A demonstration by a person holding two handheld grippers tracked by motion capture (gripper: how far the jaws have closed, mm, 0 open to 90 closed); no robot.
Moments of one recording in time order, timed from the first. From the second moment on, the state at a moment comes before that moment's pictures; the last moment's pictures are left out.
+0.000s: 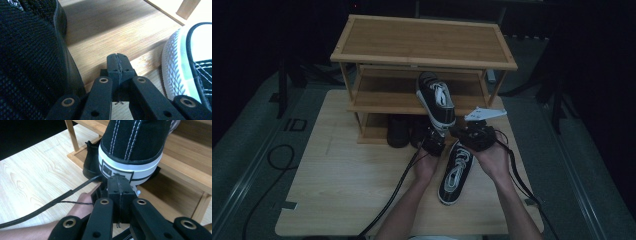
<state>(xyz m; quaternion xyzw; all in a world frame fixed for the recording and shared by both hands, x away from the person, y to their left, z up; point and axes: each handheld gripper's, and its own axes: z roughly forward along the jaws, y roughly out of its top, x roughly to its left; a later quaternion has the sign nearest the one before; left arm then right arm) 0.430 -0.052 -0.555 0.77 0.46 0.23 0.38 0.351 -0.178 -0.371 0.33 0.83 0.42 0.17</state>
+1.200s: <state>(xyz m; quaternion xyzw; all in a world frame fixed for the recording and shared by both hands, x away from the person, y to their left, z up) 0.429 -0.053 -0.556 0.77 0.47 0.23 0.38 0.383 -0.146 -0.376 0.32 0.83 0.44 0.15</state>
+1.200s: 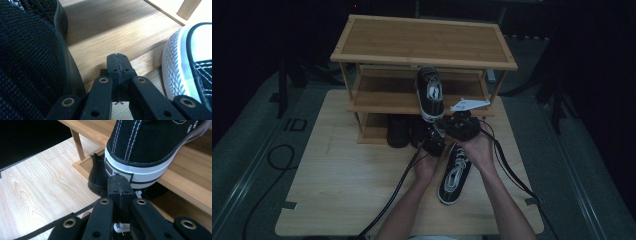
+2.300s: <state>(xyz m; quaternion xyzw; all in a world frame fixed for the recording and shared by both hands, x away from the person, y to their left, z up) 0.428 -0.053 -0.556 0.77 0.46 0.24 0.37 0.420 -0.139 -0.382 0.34 0.82 0.43 0.17</state>
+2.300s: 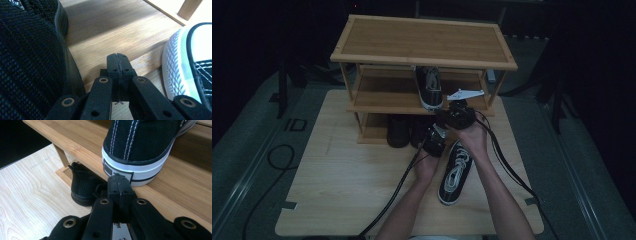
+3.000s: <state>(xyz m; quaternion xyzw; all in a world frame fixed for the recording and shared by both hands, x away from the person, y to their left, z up) 0.428 -0.052 -0.557 0.77 0.46 0.23 0.38 0.419 -0.119 -0.379 0.32 0.83 0.43 0.17</state>
